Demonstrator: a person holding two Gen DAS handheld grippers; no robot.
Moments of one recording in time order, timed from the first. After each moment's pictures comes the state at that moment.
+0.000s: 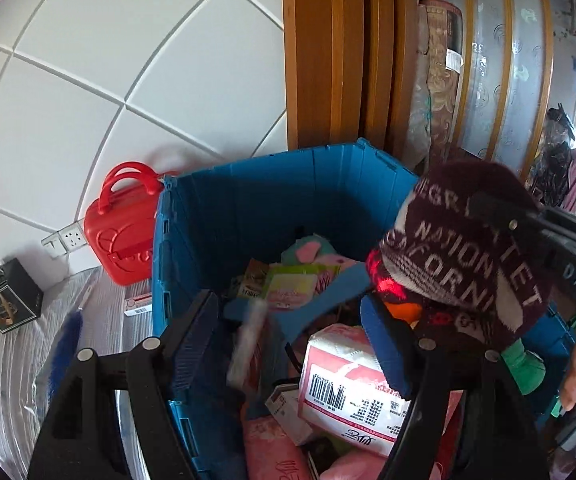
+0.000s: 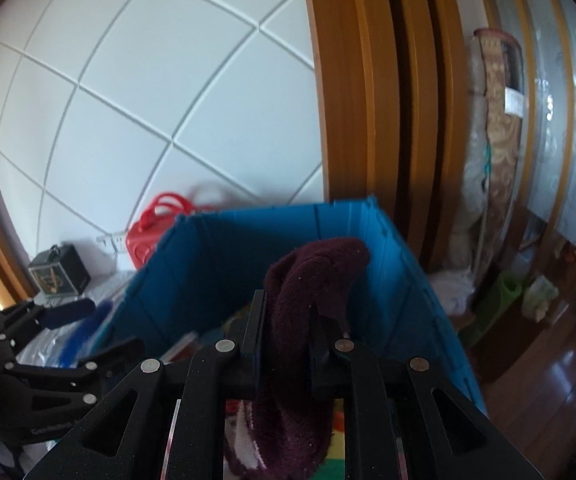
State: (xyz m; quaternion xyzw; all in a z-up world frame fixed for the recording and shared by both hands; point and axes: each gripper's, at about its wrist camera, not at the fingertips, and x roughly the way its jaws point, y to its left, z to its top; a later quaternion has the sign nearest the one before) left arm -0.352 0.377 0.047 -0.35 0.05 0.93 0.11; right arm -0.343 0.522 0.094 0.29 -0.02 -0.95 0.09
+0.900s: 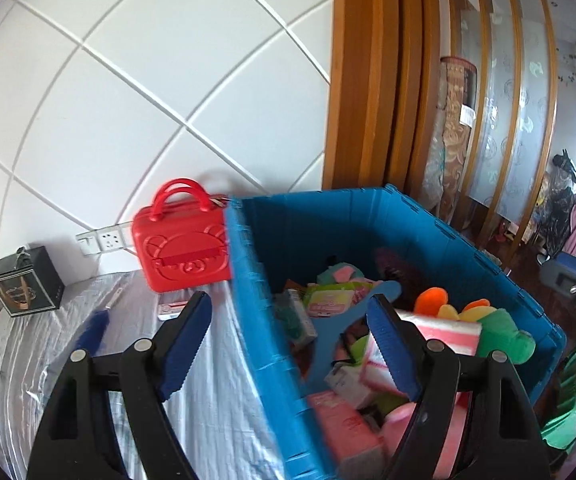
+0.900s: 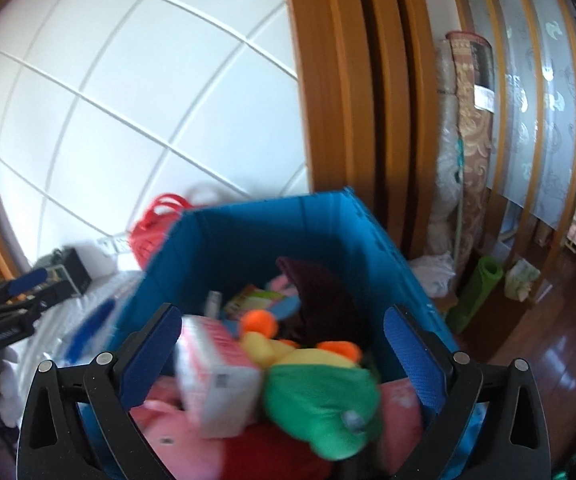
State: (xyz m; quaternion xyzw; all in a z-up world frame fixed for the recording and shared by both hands) left arm -0.280 0.260 0.073 -0.27 0.00 0.96 0.08; right arm -0.252 0.526 0.113 0.27 -0.04 -0.96 0.07
